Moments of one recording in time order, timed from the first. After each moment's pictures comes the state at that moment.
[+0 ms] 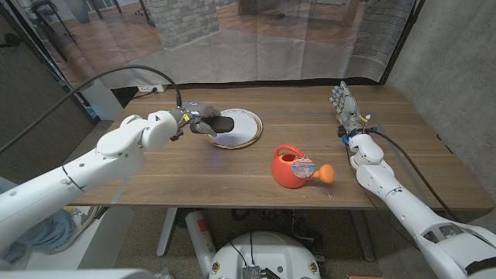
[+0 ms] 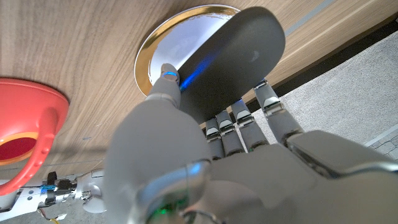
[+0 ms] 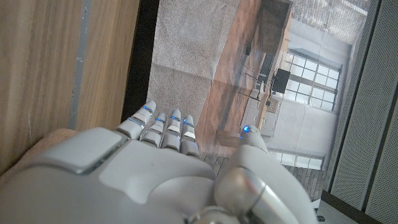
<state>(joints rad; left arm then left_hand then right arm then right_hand) 0.85 1.08 0.49 -2.13 0.63 0.35 -0.32 1.04 0.01 0.34 -0.16 0.18 0.42 0.01 0.32 0.22 0.46 -0.10 0.32 0.29 0.50 -0.05 0.30 0.27 0.55 -0.02 0.48 0.19 -0.79 -0.43 -0.32 -1.18 0.65 0.43 -0.04 0.20 0.04 0.21 -0.11 0.19 0.19 0.04 0.19 0.18 0.19 0.04 0.21 0.18 0.08 0.00 0.19 0.18 0.15 -0.04 0.20 0.18</state>
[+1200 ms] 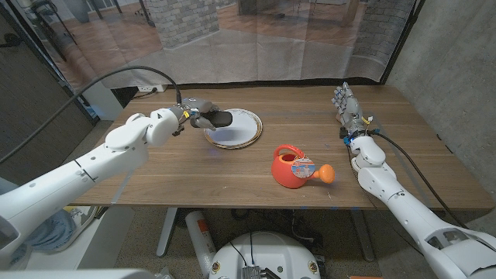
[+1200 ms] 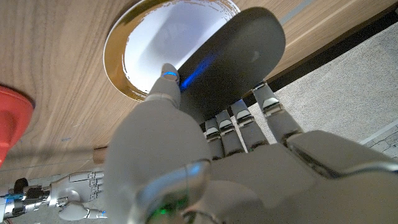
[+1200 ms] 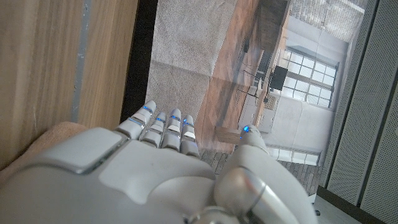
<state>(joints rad) 0.75 1.01 0.56 -1.96 0.64 0.26 -0.23 1.04 0.02 0.34 -0.16 0.18 0.44 0.00 0.31 0.22 0.46 -0.10 0.31 0.30 0.50 -0.05 0.30 0.28 0.53 -0.03 0.48 0.19 -0.82 -0.44 -0.31 -1.22 0.65 0.44 -0.06 0.20 0.04 0.21 -0.11 0.19 0.19 0.04 0.19 0.18 0.19 0.05 0.21 0.18 0.08 0.00 0.19 0.18 0.15 -0.04 0.20 0.18</state>
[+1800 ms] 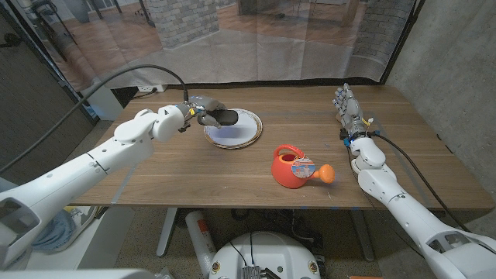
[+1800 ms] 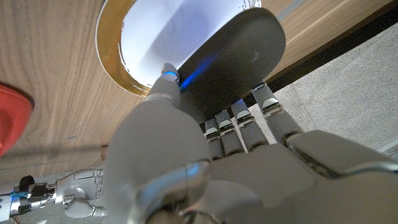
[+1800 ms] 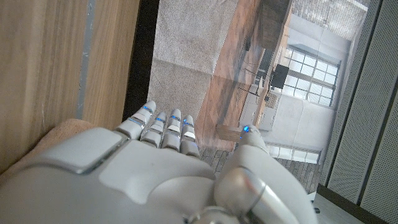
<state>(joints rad) 0.66 0.95 0.62 -1.85 0.66 0.15 -0.23 1.04 0.02 0.34 -0.16 0.18 0.44 -0.01 0.31 0.22 0.47 -0.11 0.31 0.30 0.50 -0.05 0.29 0.28 0.53 -0.03 0.48 0.19 -0.84 -0.44 -0.31 -1.24 0.64 0.43 -0.08 0.20 0.04 0.21 -0.11 0.19 0.19 0.04 0.19 0.18 0.19 0.05 0.21 0.18 0.08 0.00 0.19 0.18 0.15 -0.04 0.20 0.18</state>
